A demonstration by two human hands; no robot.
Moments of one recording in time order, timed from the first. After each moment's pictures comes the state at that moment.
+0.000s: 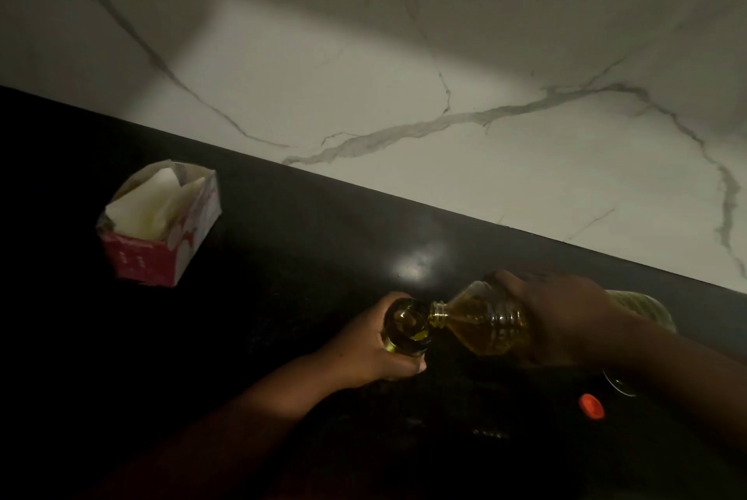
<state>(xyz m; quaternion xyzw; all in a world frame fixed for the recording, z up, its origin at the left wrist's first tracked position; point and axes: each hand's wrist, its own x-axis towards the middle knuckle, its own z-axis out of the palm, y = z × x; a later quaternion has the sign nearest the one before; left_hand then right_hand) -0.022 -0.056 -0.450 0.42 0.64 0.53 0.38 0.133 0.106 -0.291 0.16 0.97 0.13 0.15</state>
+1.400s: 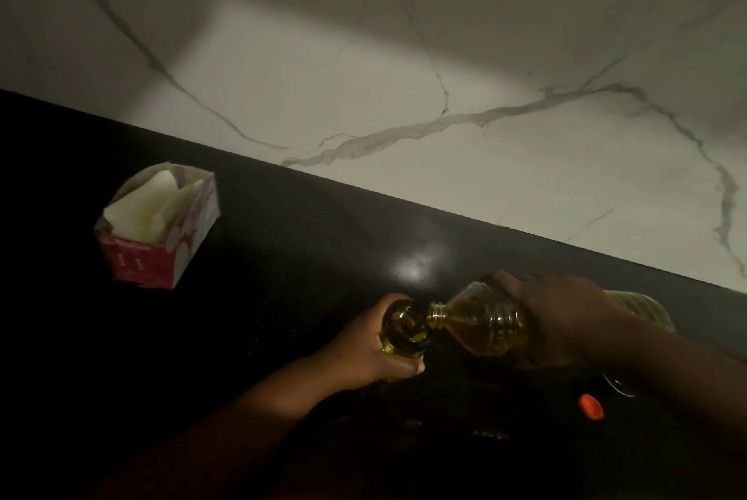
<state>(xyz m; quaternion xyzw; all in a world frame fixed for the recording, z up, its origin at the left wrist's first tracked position) -0.021 -0.055 -0.451 0.41 0.63 0.54 0.38 0.133 0.102 -0.289 0.16 0.97 0.13 0.15</state>
